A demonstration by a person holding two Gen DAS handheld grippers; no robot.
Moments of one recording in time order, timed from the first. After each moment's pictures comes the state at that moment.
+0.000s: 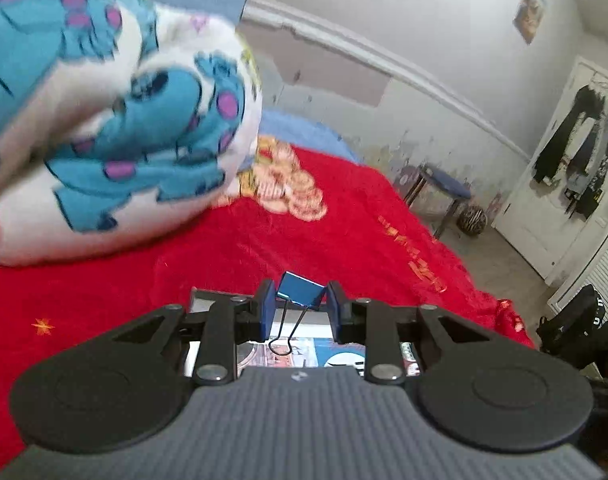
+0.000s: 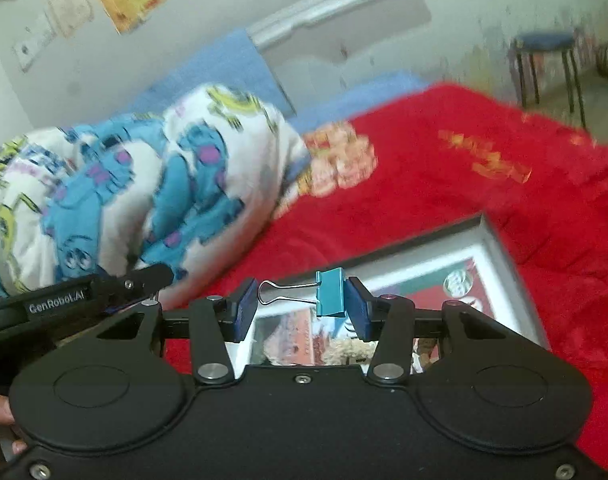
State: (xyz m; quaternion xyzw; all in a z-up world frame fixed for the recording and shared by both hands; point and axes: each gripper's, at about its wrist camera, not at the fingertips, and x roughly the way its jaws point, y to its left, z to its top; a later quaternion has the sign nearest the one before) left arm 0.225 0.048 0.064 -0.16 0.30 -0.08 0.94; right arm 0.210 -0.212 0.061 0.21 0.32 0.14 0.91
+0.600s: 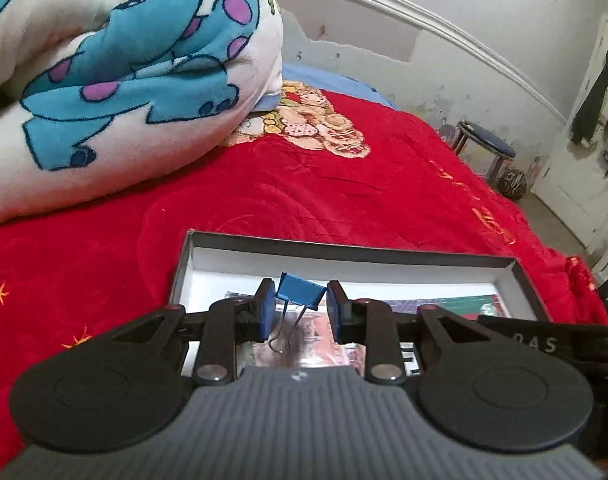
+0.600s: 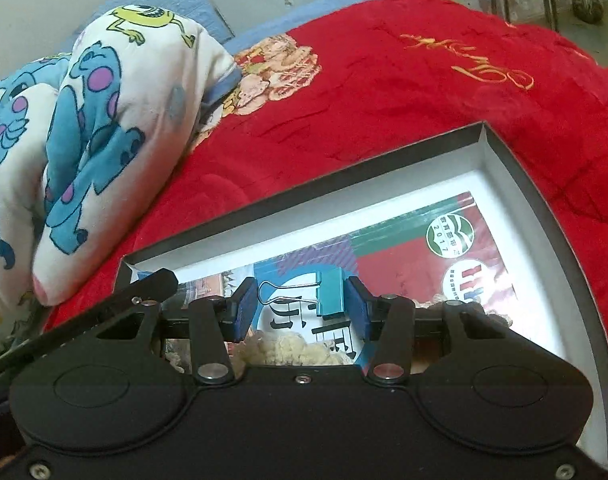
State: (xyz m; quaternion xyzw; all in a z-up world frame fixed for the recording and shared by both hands) left arm 0.256 0.021 -0.019 -0.10 0.34 -0.03 0.94; right arm 0.282 -0.197 -0.033 0.20 0.42 0.08 0.88
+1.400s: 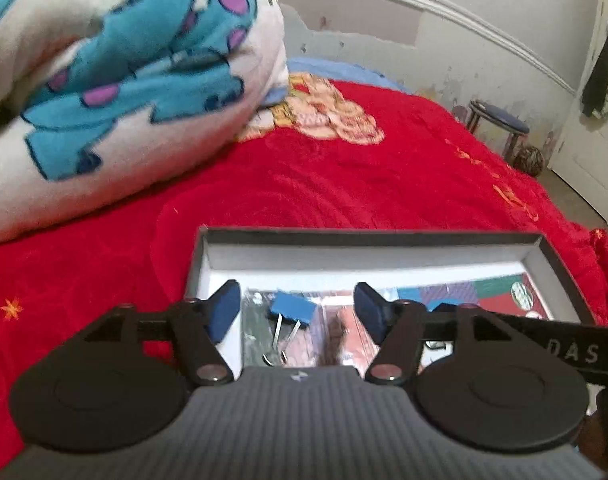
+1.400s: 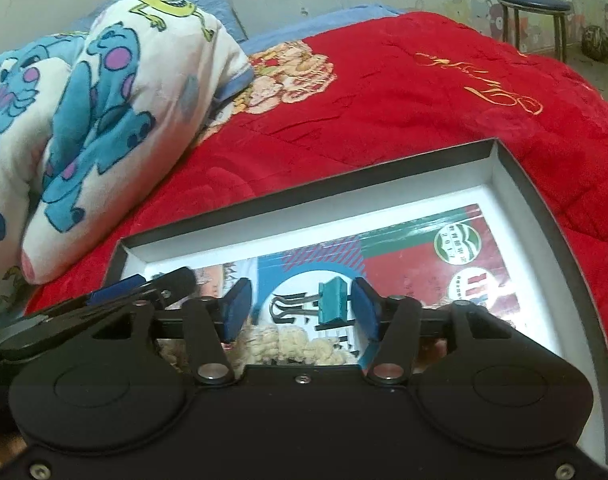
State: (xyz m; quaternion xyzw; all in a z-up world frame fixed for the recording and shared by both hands) left arm 0.259 0.020 -0.023 -0.06 0.34 -0.02 0.94; right arm 0.275 -0.183 -0.029 0.16 0.40 0.09 0.90
